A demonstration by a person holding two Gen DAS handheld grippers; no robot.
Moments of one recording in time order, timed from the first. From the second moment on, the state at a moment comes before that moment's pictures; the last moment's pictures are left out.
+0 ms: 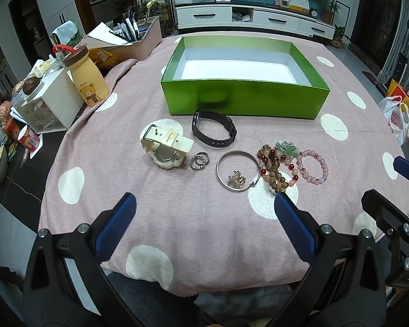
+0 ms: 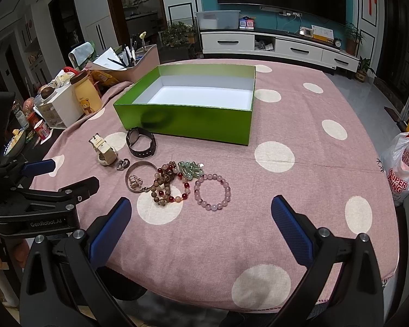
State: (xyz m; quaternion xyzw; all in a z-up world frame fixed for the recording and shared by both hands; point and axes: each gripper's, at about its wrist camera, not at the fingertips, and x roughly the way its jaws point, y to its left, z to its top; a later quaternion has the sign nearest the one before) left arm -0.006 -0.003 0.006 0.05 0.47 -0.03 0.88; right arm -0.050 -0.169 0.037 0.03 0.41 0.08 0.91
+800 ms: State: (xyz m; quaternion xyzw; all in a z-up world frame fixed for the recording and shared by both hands) left arm -0.008 -0.006 0.008 0.05 0.47 -0.04 0.88; right arm -0.052 -0.169 0.038 0.03 0.41 0.08 0.91
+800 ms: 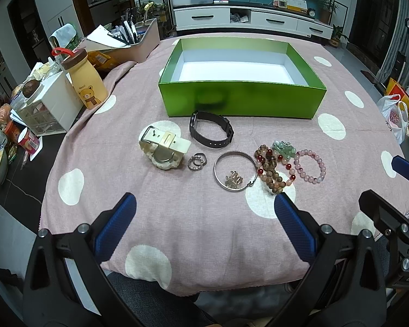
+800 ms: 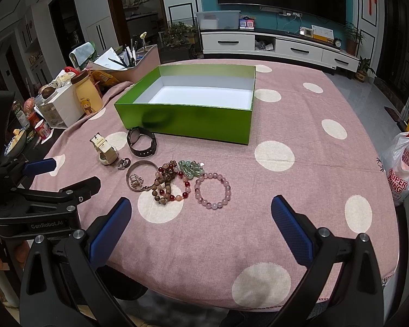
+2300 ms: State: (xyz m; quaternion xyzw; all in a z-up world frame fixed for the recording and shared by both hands) left arm 0.004 0.022 -0.007 0.00 0.49 -0.02 0.87; right arm -0.053 -0.188 0.040 0.06 0.41 0.07 0.91
